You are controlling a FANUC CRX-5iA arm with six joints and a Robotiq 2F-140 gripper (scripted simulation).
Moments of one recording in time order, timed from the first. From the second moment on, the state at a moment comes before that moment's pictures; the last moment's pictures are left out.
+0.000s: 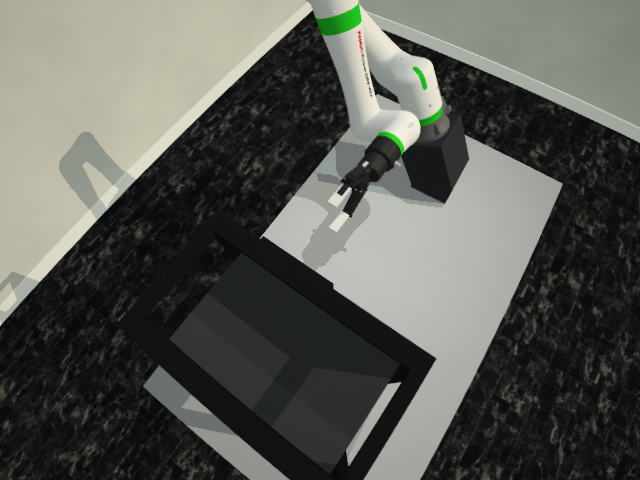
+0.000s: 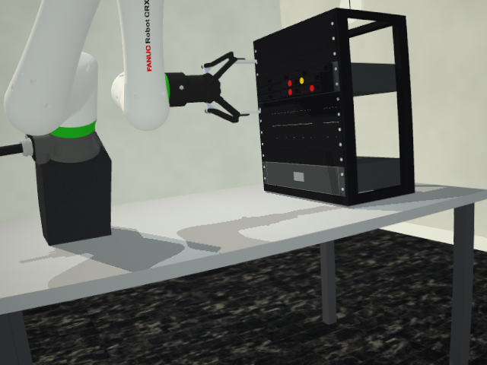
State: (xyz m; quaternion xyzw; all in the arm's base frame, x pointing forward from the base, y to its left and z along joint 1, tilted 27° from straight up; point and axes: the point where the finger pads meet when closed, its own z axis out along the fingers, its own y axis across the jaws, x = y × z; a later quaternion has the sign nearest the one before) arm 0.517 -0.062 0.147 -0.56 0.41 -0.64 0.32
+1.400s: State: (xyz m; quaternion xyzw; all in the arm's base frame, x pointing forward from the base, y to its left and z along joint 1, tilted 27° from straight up) arm 0.522 -0.060 0.146 -0.56 0.41 -0.64 0.32
